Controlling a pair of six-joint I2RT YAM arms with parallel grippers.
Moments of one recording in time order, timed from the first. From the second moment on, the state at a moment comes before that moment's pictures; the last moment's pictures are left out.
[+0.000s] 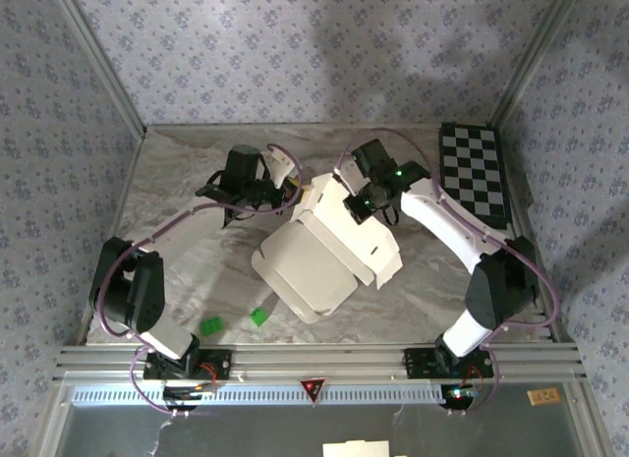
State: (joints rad) left arm -0.47 1.58 1.11 -0.13 0.57 0.08; right arm 0.55 1.62 1.42 -0.87 -0.06 -0.17
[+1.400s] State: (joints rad) left arm -0.53 1.50 0.78 0.13 0.40 -0.12; right arm 0.75 1.65 1.52 -0.95 0.13 -0.04
